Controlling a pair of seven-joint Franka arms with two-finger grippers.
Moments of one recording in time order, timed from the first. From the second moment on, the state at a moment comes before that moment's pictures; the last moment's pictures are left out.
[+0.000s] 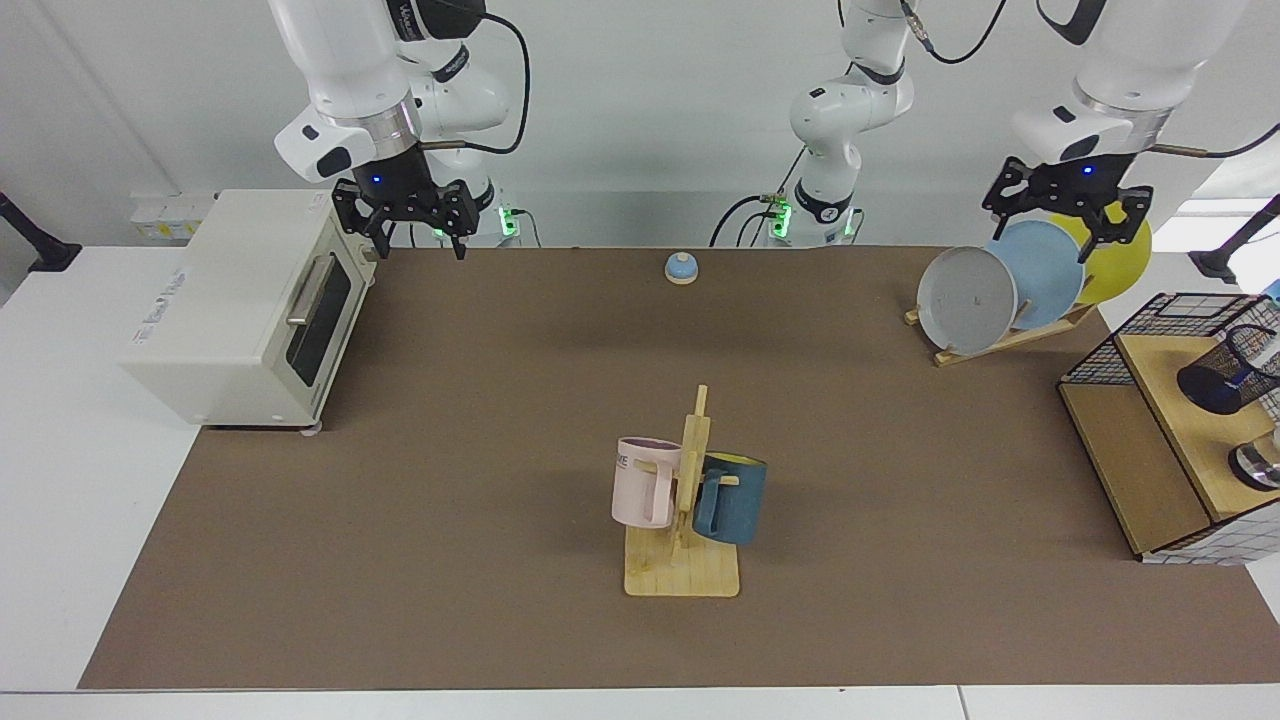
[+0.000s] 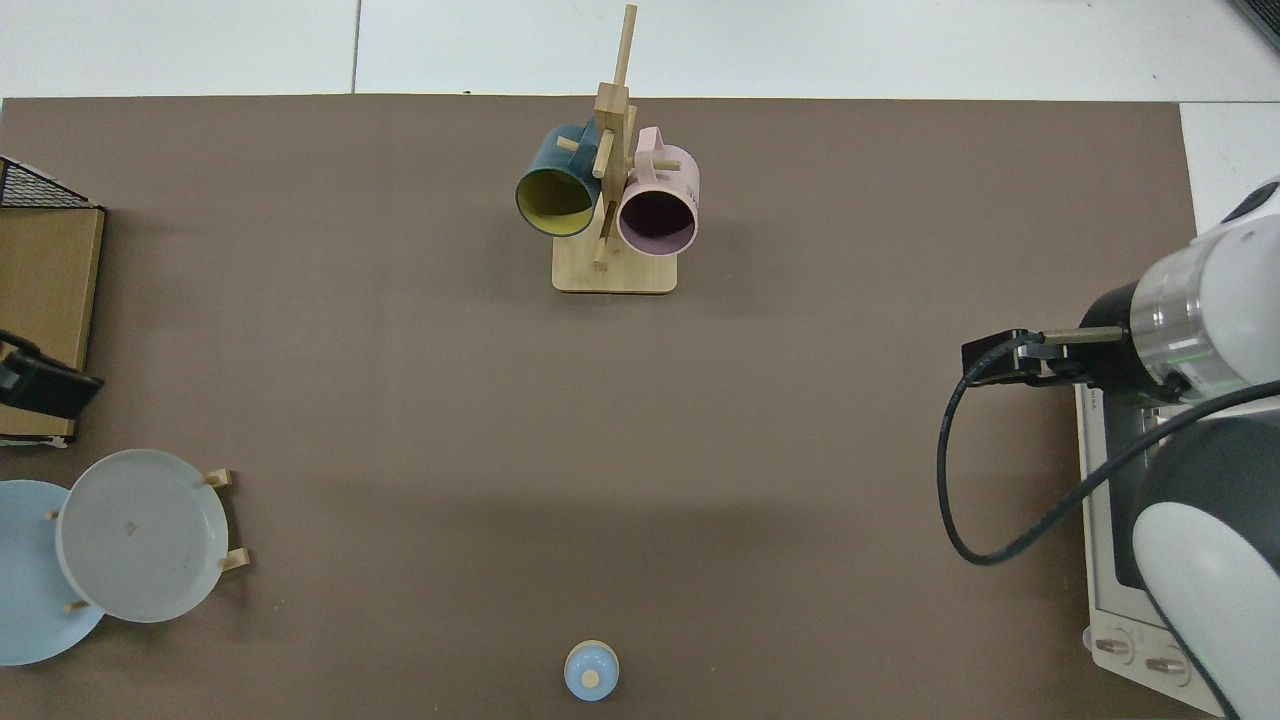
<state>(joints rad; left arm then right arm) 0.38 0.01 -0.43 -1.46 0.14 1.45 0.51 0.11 -0.05 0.06 -1.63 0.00 1.57 0.22</state>
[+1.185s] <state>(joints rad) 0.38 0.01 -0.49 -1.44 0.01 1.35 0.22 0.10 -0.05 0.06 -1.63 0.00 1.57 0.22</state>
